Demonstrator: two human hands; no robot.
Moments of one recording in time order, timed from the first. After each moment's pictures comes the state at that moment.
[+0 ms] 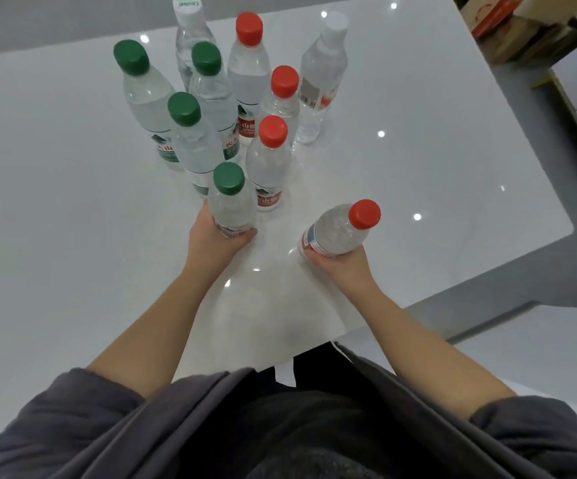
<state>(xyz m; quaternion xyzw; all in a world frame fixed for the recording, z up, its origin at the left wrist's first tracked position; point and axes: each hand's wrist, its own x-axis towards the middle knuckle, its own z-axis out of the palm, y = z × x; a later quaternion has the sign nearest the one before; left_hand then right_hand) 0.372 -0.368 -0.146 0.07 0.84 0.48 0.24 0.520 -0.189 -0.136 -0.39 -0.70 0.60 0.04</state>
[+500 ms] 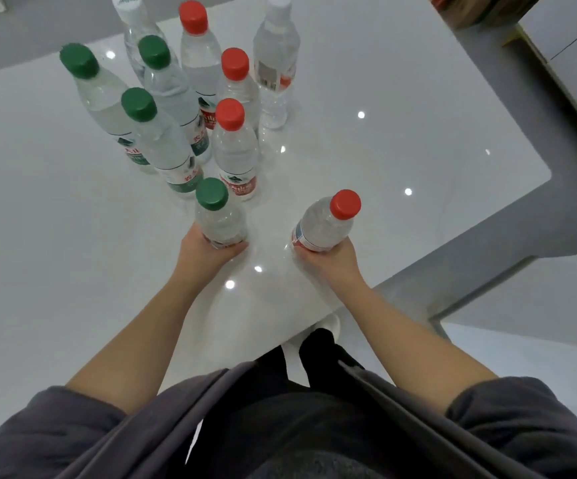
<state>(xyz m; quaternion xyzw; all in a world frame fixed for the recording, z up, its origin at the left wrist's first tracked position) 0.391 -0.382 -0.154 0.14 0.82 0.45 0.31 0.552 -0.206 -0.163 -0.46 -0.67 0.58 0.07</state>
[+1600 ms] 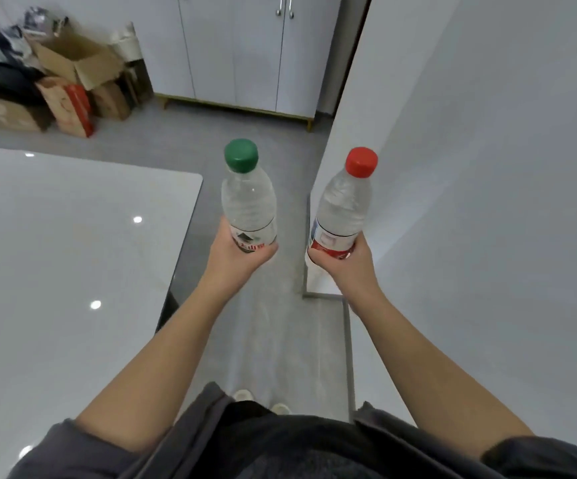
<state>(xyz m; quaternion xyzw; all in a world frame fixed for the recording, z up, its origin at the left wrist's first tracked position) 0.754 -0.081 -0.009 0.57 0.53 0.42 0.47 0.952 -0.120 -0.001 -0.65 -0.43 0.40 0.49</state>
